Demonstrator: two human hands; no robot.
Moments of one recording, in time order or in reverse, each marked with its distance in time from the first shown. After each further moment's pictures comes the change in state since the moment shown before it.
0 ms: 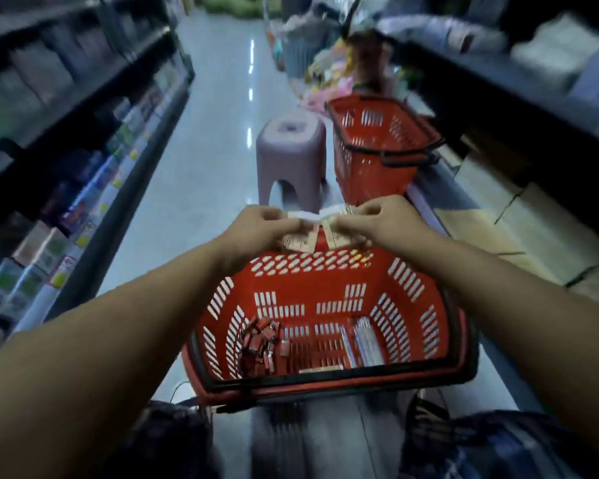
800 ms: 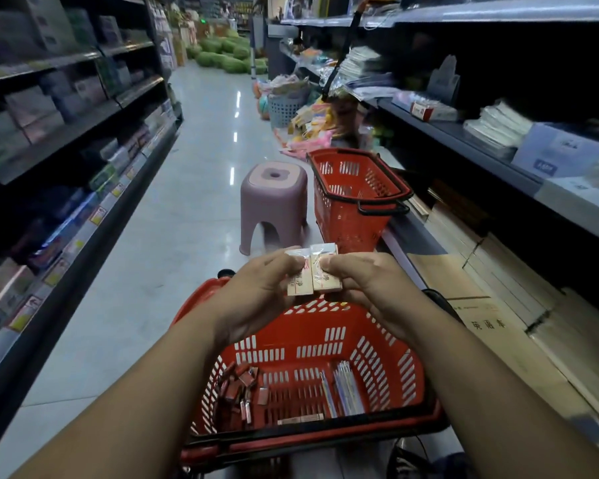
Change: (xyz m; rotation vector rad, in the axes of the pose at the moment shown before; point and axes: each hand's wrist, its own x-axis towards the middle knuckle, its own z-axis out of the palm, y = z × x) left_hand -0.042 0.032 0.032 -0.758 -0.256 -0.069; right_hand -0.048 -0.025 -0.007 0.512 -0.137 0.044
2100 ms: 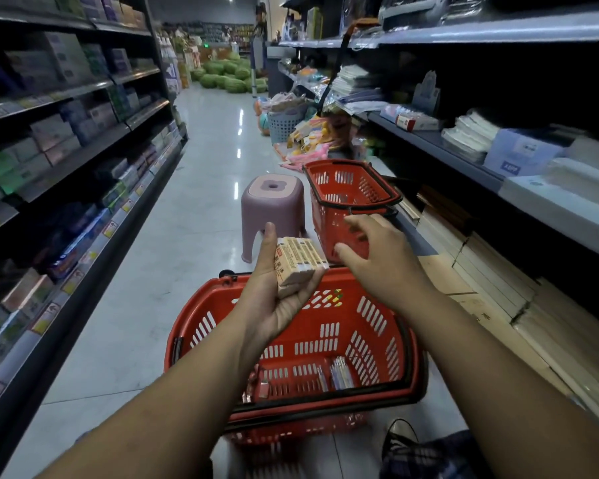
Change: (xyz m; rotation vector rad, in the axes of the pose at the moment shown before) left_hand -0.026 -0.014 0.065 -0.517 0.176 0.059; right_hand -0.038 -0.022 -0.032 -0.865 0.348 -0.469
